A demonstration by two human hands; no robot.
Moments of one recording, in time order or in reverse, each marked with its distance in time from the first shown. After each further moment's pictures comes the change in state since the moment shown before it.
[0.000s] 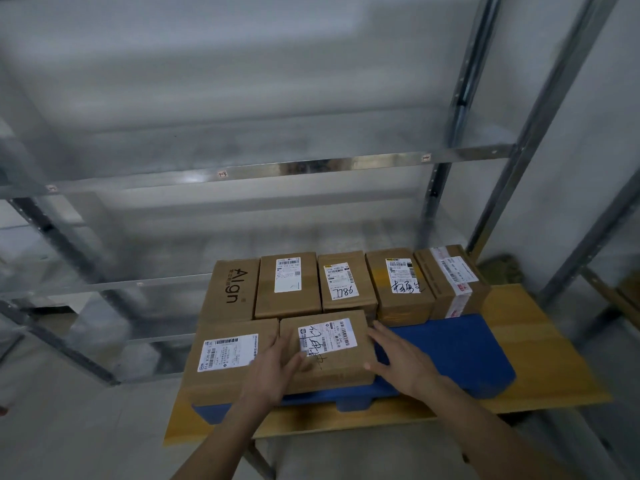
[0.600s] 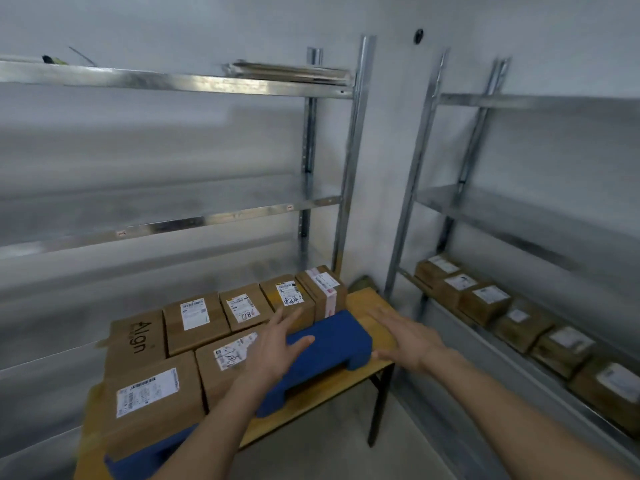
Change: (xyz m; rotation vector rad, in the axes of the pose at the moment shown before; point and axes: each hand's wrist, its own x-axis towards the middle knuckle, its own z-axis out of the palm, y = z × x) left_hand -0.113 0.169 -0.035 0.020 -0.120 0.496; right_hand -0.294 -0.033 -0.110 -0.265 0.258 0.350
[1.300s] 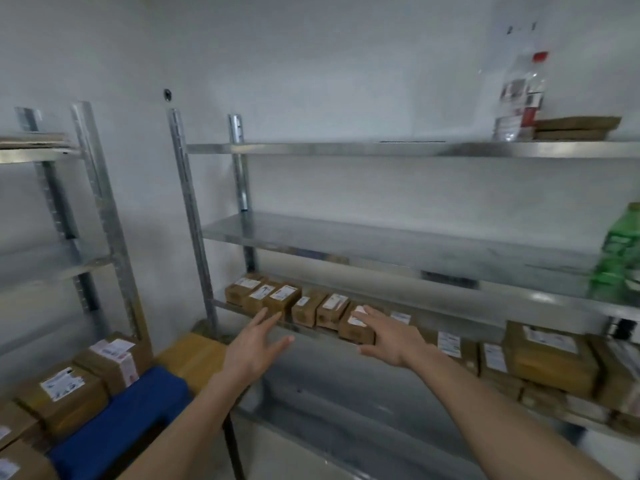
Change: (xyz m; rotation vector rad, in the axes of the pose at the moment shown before) left_hand -0.104 0.369 0.132 -0.012 -0.312 0.544; right_hand -0.397 0.227 -0.058 0.018 0.226 0.581
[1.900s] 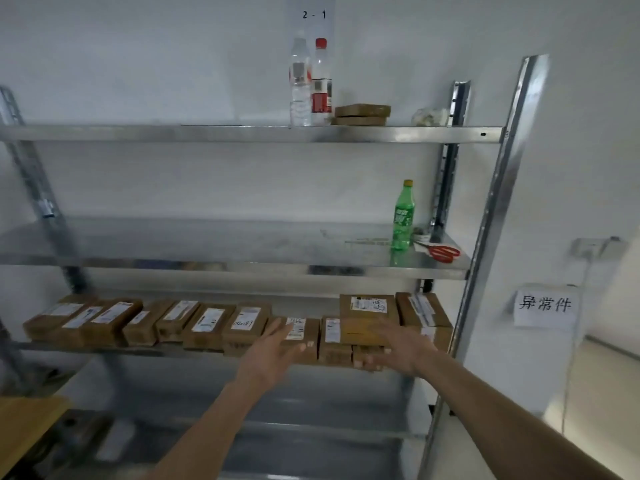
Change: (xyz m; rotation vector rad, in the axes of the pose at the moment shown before) left_hand 0.027 0.329 0.260 -0.137 -0.285 0.287; right_hand -0.215 0.357 -0.012 0.049 -0.038 0.455
